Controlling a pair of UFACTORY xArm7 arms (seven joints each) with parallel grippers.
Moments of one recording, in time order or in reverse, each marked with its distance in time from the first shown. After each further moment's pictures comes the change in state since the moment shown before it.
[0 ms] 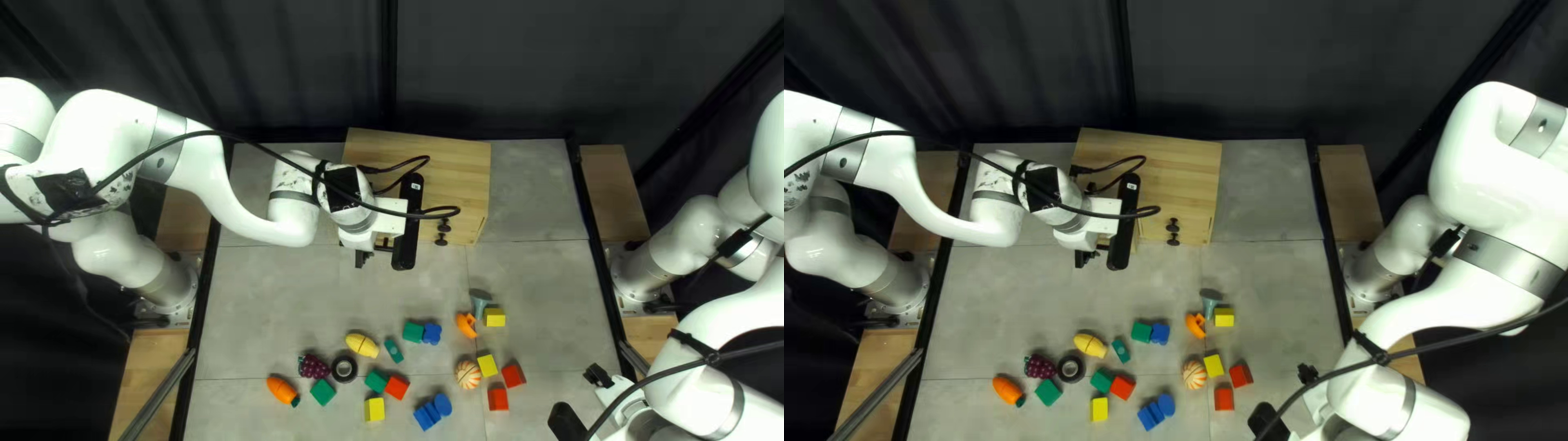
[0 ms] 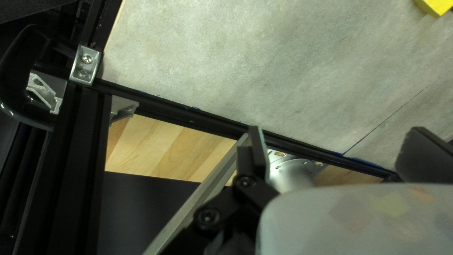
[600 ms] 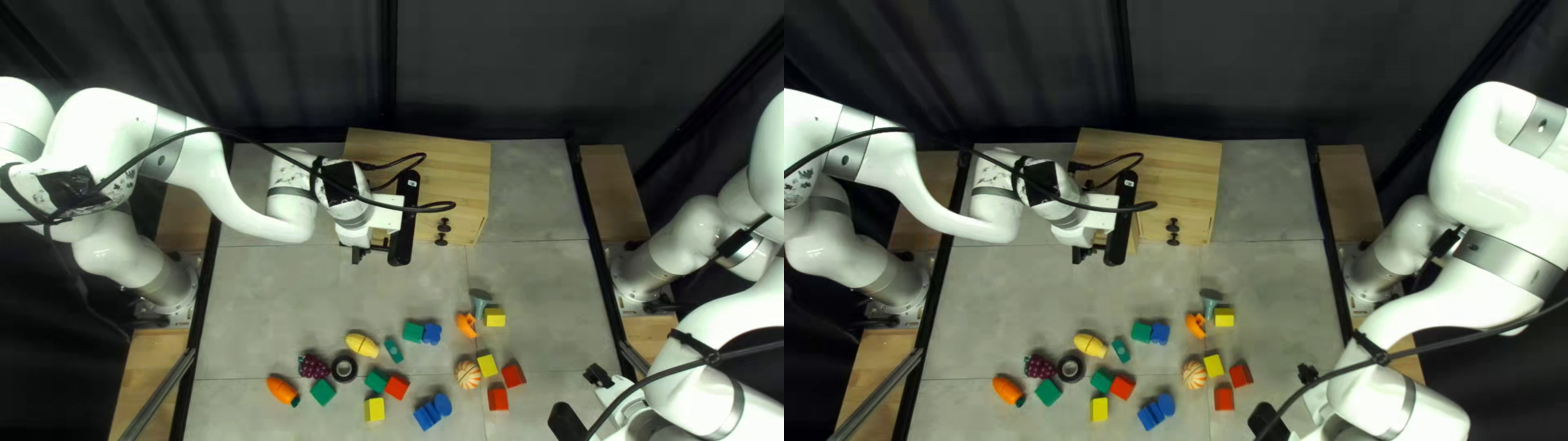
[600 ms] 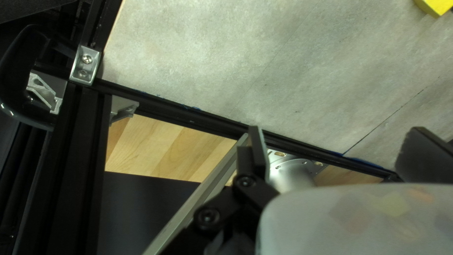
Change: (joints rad) left arm 0.010 0.010 0.012 -0.008 -0.036 0.001 0.077; right arm 0.000 0.000 0.000 0.000 0.000 0.000 0.000
